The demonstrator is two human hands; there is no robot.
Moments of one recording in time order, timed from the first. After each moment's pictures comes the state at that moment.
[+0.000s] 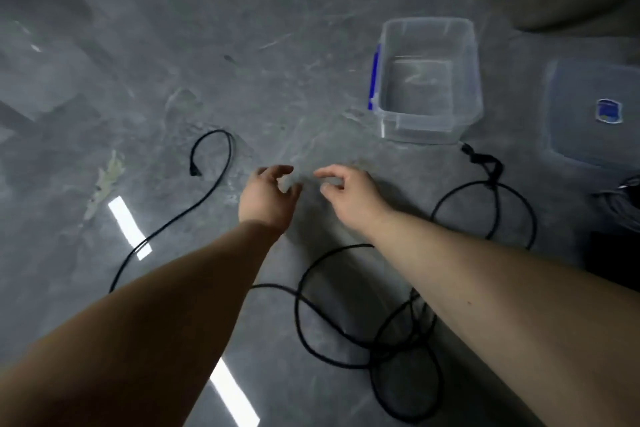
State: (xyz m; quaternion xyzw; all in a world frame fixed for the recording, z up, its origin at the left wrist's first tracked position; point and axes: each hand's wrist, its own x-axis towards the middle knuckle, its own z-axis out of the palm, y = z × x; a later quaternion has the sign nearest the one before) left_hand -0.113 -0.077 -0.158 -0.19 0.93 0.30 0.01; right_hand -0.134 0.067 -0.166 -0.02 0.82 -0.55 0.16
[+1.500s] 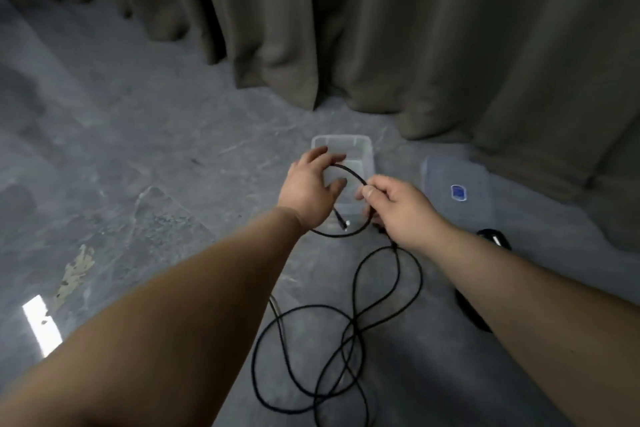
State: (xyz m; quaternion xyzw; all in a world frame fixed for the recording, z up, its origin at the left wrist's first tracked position) left_hand -0.147 0.054 0.031 0.10 0.93 0.36 -0.03; right_hand -0.103 0.213 0.039 -0.04 0.86 -0.51 0.03
